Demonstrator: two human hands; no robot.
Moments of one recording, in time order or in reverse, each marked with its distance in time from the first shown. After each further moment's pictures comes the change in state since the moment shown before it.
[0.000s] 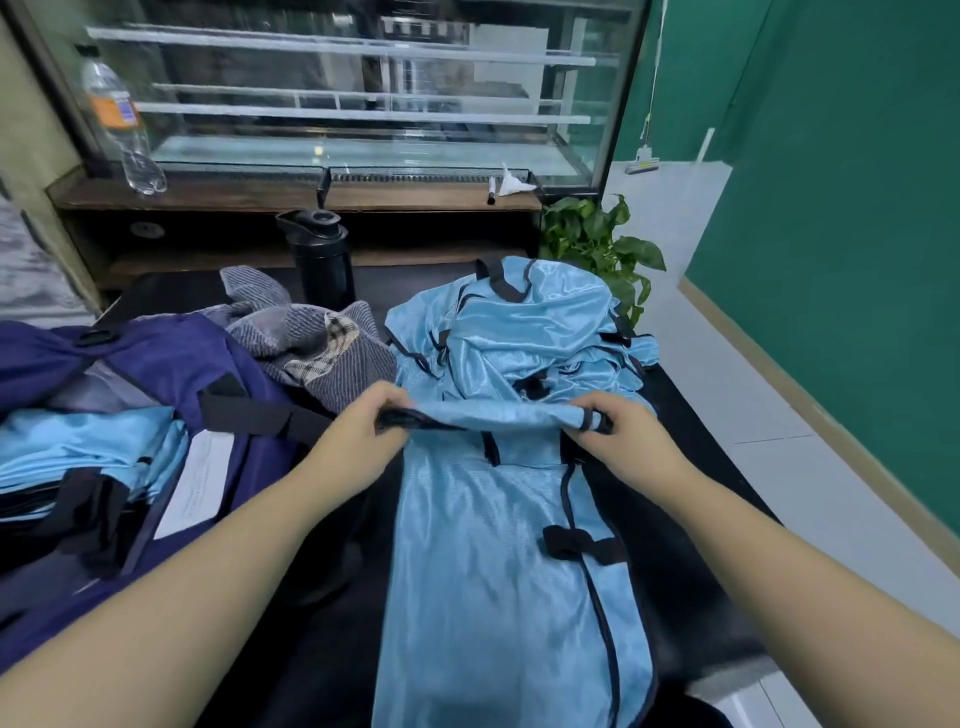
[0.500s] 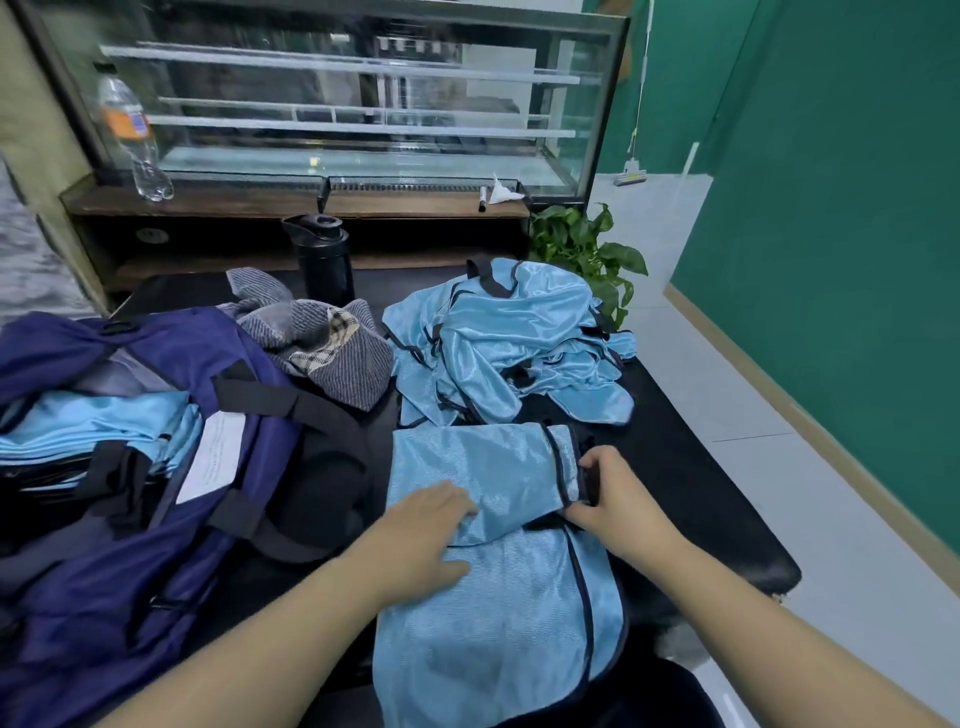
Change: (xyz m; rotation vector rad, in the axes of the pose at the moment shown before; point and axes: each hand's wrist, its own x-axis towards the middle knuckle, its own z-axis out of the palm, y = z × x) left_hand -0.089 0.019 0.064 0.685 -0.503 0.177; right_hand -0.083 0.021 0.022 -0.114 -0.012 0.096
